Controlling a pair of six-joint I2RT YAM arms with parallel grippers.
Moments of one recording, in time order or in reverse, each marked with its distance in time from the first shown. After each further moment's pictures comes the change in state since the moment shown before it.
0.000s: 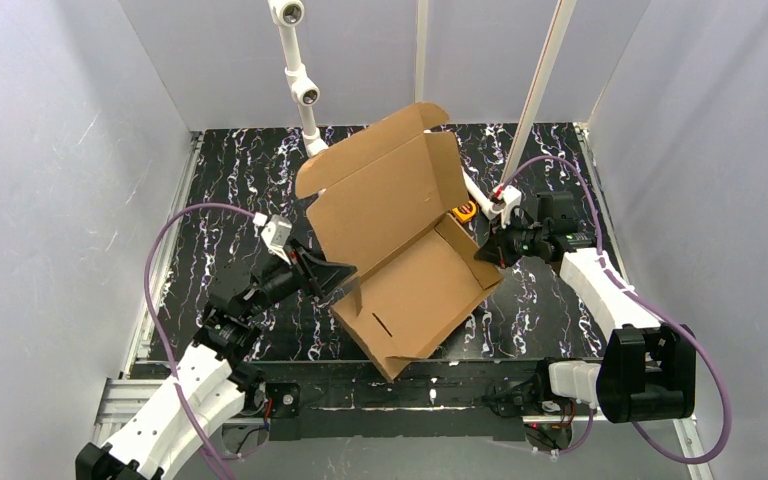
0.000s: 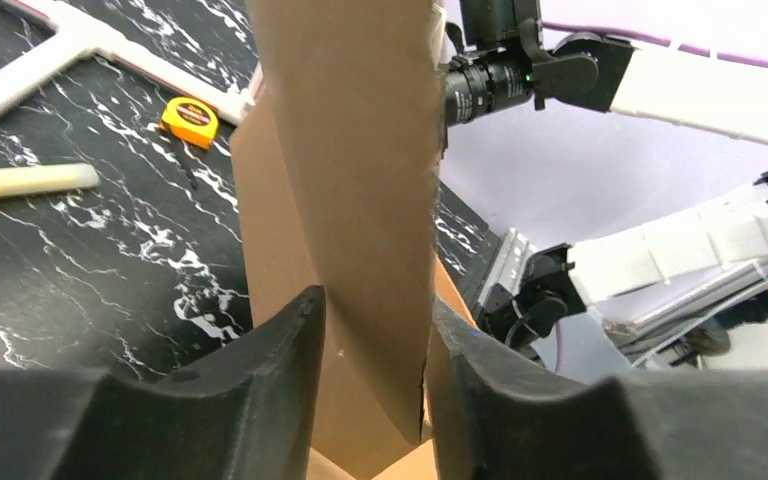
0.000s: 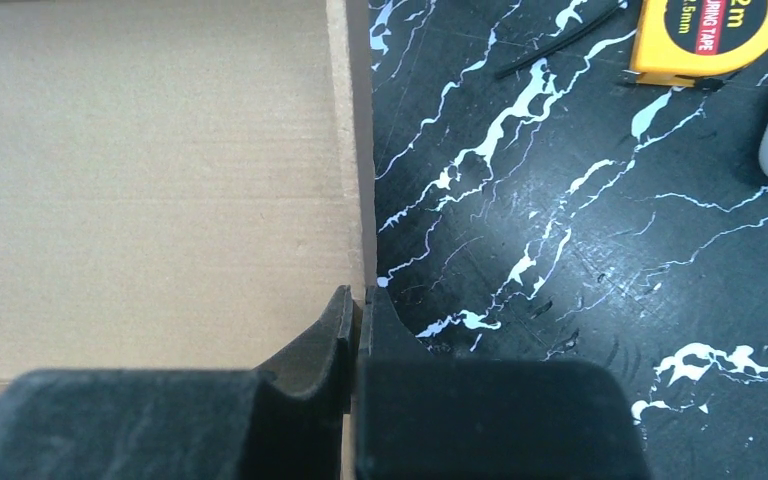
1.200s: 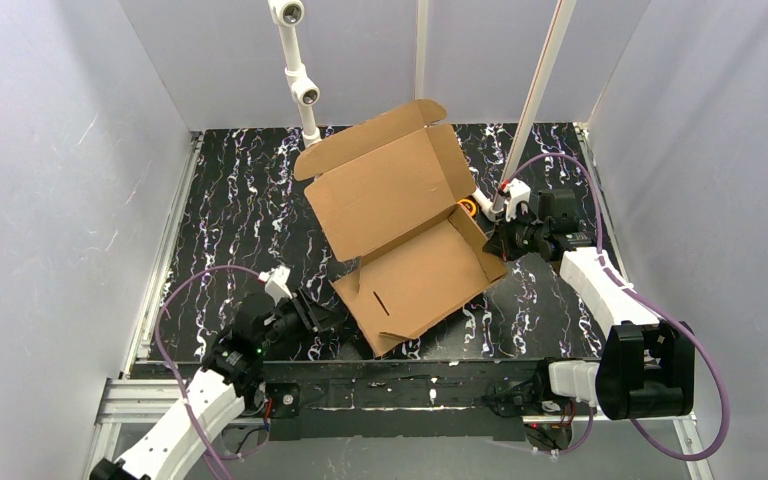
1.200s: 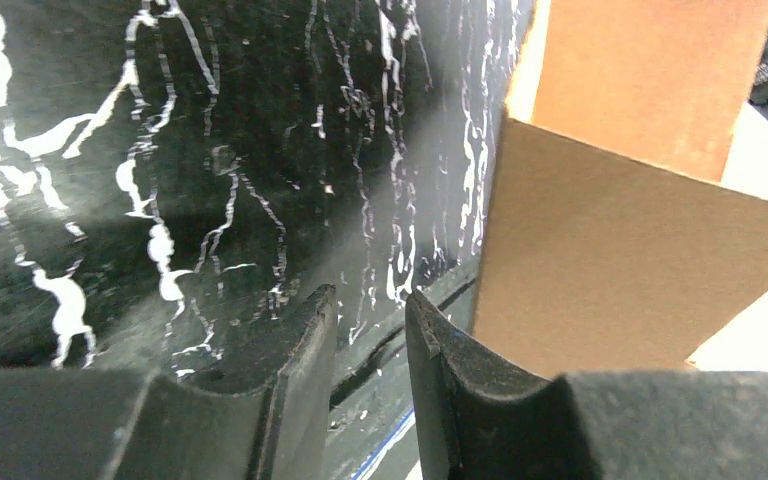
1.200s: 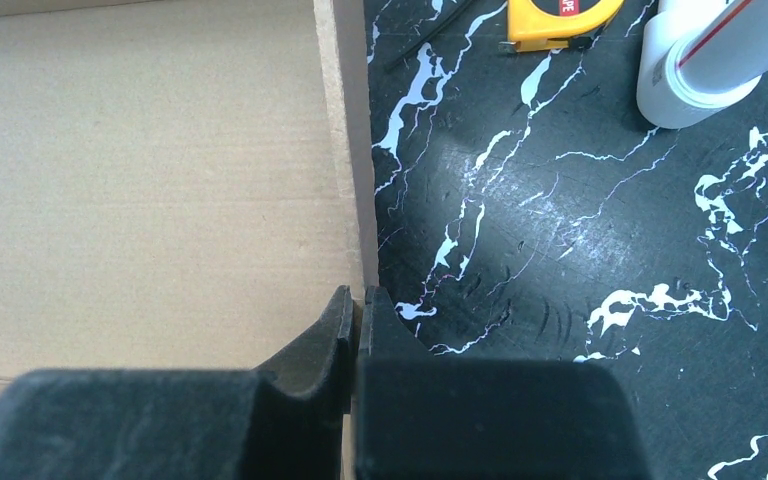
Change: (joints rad) left arm -0.001 -0.195 -0.325 -0.415 -0.187 -0.430; right arm -0.014 0.010 -0.003 0.068 0.180 0.105
